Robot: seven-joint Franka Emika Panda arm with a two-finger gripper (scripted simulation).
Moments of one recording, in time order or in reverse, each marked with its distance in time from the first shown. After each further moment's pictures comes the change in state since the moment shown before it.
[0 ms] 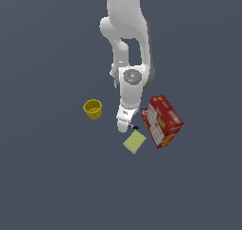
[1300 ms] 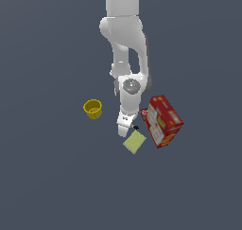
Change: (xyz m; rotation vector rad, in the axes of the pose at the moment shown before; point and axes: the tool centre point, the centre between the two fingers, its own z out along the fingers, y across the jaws) arm 0.000 -0.001 0.044 0.000 0.000 -0.004
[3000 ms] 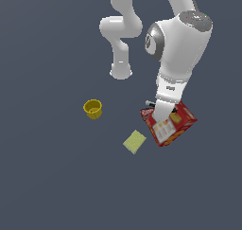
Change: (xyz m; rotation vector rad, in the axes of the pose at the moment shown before) arm 0.128 0.008 -0.226 0.001 0.002 -0.003
